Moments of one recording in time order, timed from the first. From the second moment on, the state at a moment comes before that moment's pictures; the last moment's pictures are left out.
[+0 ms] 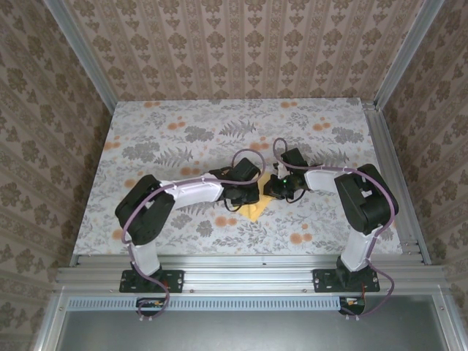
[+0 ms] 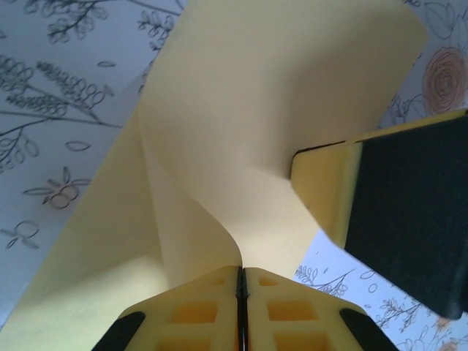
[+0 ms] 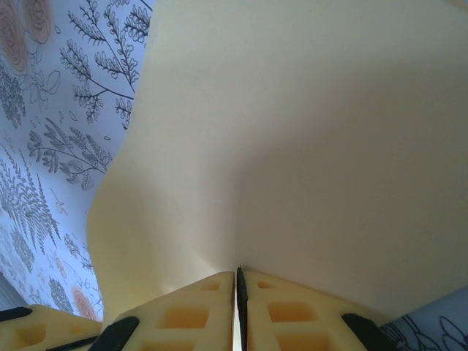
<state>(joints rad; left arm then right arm) -0.91 1.83 1.14 -0.36 0.11 -0.90 0.37 1.82 0.92 -0.22 -0.51 0.60</state>
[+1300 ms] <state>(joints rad) -0.91 1.93 1.21 -0.35 0.12 -0.90 0.37 1.82 0.89 -0.16 -0.53 0.61</state>
